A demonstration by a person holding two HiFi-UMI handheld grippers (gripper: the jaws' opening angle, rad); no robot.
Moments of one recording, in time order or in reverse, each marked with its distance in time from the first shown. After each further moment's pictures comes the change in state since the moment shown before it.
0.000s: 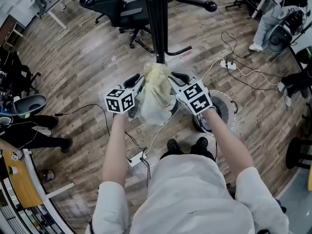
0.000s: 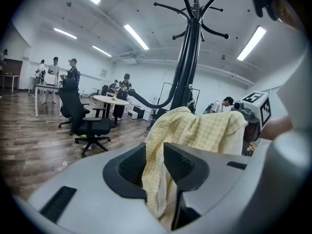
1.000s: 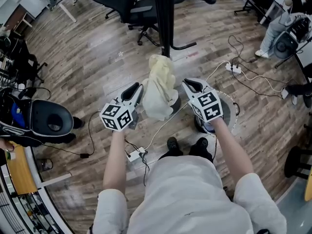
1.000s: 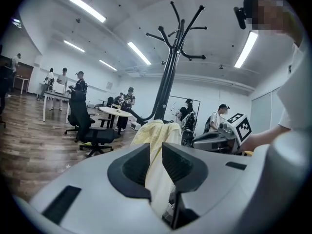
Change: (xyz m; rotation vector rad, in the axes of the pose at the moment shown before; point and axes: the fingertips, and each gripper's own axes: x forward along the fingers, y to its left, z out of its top) left arm -0.093 -0.054 -0.001 0.001 -0.159 0.059; right arm -0.051 0.009 -0.042 0.083 -0.009 -0.015
